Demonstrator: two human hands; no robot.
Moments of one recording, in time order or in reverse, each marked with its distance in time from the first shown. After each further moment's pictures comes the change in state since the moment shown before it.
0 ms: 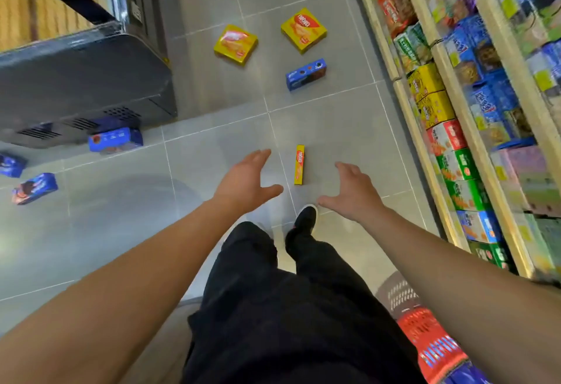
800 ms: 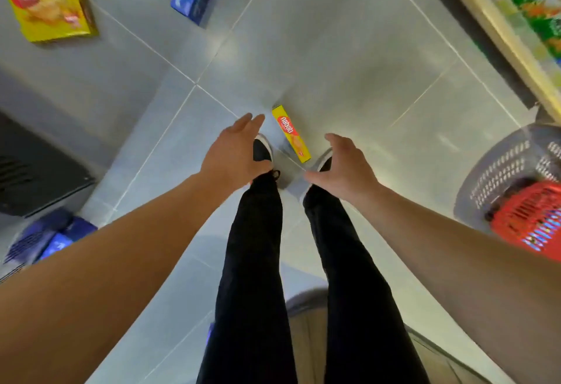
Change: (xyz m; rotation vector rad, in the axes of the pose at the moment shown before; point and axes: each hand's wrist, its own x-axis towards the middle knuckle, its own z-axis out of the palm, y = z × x) left_hand 0.417 -0.086 0.119 0.363 -0.554 0.302; right_hand 0.306 0.041 0.128 0.512 -0.076 0.546
